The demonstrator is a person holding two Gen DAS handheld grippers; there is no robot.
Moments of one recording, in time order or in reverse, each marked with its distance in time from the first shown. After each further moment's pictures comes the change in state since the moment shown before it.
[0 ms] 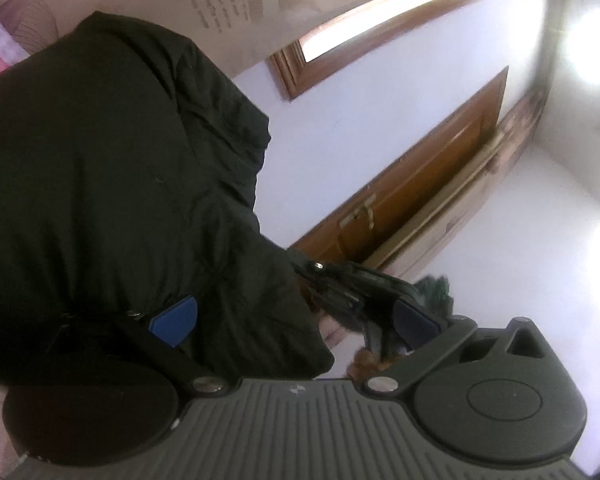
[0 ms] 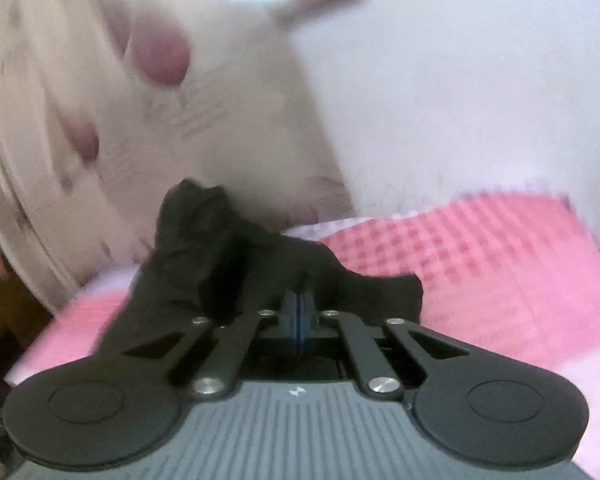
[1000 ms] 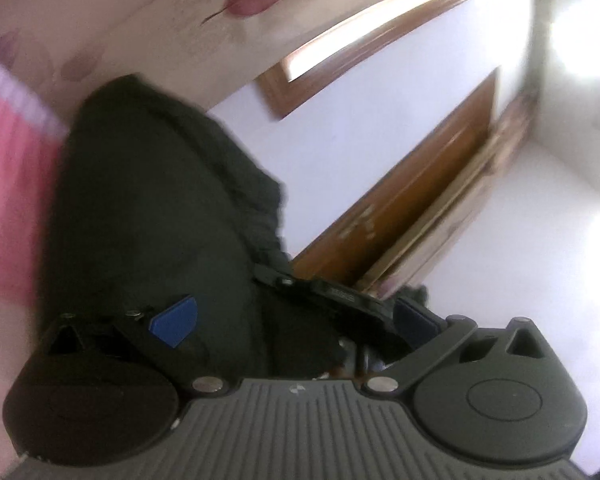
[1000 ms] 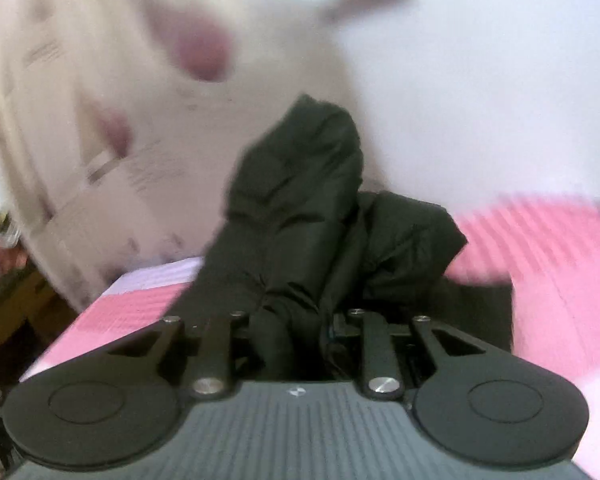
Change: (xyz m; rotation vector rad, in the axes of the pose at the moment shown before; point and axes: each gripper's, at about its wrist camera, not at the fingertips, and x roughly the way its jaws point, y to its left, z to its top) left arm -0.014 -0.015 0.001 0.051 -0.020 0.035; right arm 0.014 0.017 -0.008 -0.076 0.028 -0.007
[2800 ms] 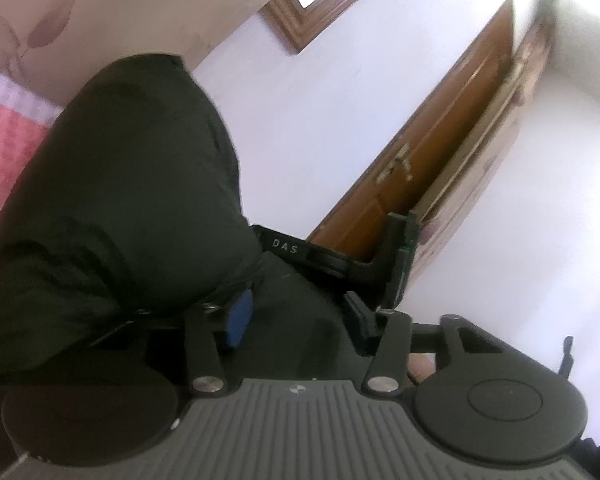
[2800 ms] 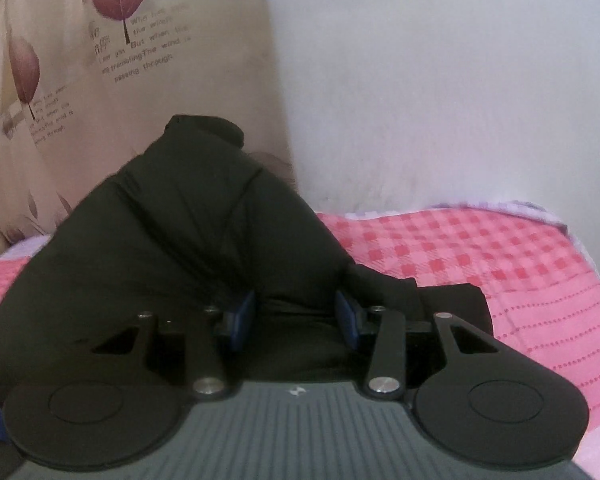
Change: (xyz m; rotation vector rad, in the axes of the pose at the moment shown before) left arm 0.099 0.021 -0.007 0.135 0.143 0.102; right arm 0.105 -0.015 0.003 -0.273 -0.020 -0.273
